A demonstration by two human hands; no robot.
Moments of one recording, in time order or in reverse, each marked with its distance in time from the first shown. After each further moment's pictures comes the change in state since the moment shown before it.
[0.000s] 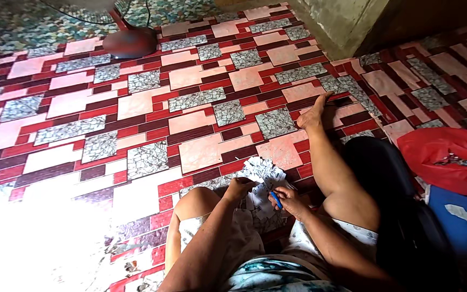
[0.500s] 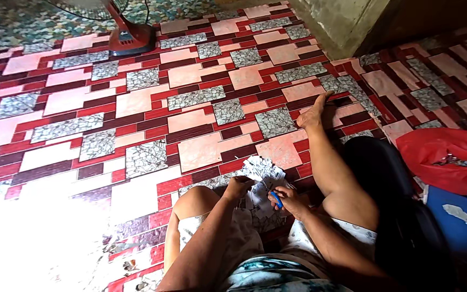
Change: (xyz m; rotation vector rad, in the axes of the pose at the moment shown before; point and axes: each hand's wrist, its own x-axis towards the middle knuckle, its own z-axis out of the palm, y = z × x) left_hand 0.000 0.000 0.000 0.004 0.031 -0.006; right_hand -0.001 -0.003 0.001 -0.001 -0.011 0.046
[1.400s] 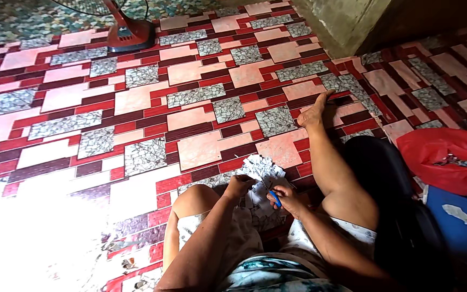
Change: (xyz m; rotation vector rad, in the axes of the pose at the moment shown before) left_hand 0.000 0.002 0.002 0.005 -0.024 -0.010; right_hand 0.004 0.004 0.002 -0.015 -0.004 -0.002
